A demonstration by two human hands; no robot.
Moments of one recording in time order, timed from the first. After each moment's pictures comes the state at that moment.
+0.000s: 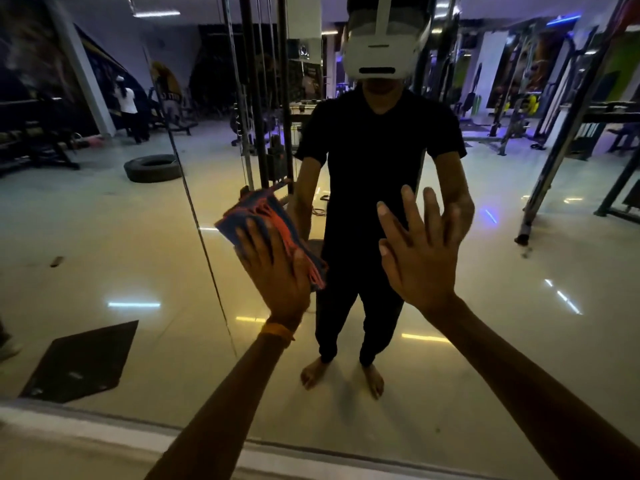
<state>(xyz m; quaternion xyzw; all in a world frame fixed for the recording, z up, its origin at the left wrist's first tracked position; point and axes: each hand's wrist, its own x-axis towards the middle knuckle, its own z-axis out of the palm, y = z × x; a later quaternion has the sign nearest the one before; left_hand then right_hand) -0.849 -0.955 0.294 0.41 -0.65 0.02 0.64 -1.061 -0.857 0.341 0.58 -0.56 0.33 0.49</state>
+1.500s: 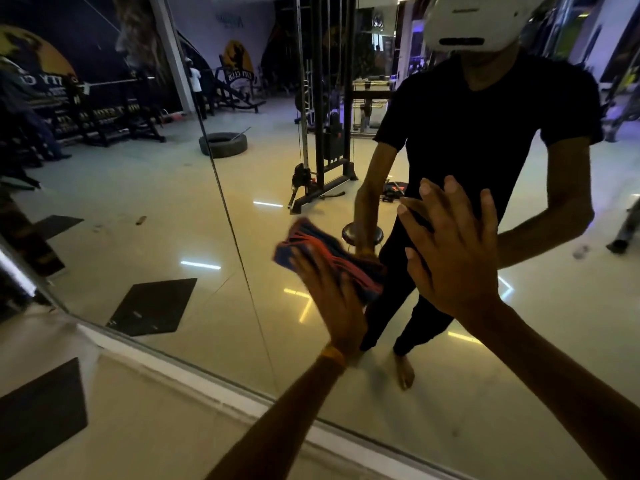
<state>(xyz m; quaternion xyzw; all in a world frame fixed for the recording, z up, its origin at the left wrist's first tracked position) -0.910 -0.895 0.224 0.46 -0.52 -0.21 0.69 -1.082 -0.832 0.341 0.67 -0.51 0.28 0.46</state>
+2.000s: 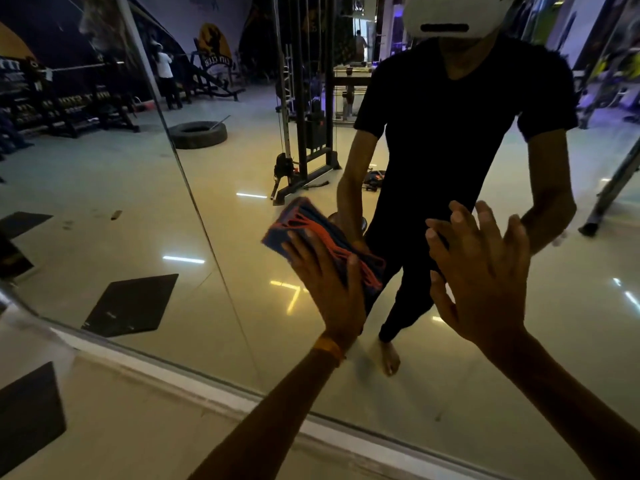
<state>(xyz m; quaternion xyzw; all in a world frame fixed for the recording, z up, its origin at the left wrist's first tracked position) -0.952 -0.875 0.239 0.45 -0.59 -0.12 0.66 -1.130 -0.792 0.301 0.67 -0.53 0.30 0.42</state>
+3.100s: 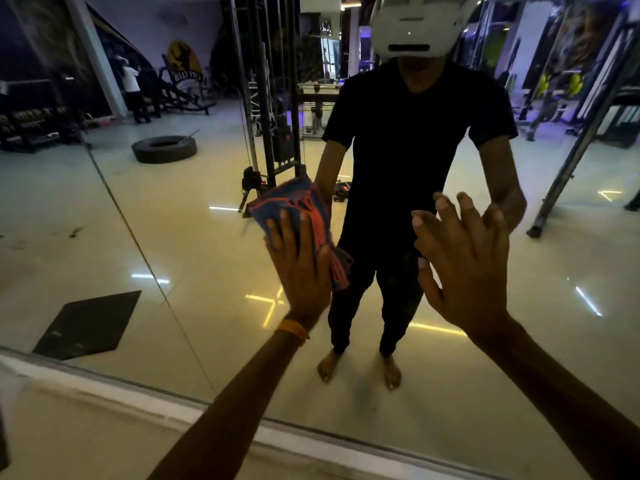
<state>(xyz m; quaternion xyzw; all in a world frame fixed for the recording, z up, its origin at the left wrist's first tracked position) -1.019 -0.853 0.276 0.39 -0.66 0.03 0.64 -1.228 -0.723 0.342 0.66 -0.55 0.31 0.42</state>
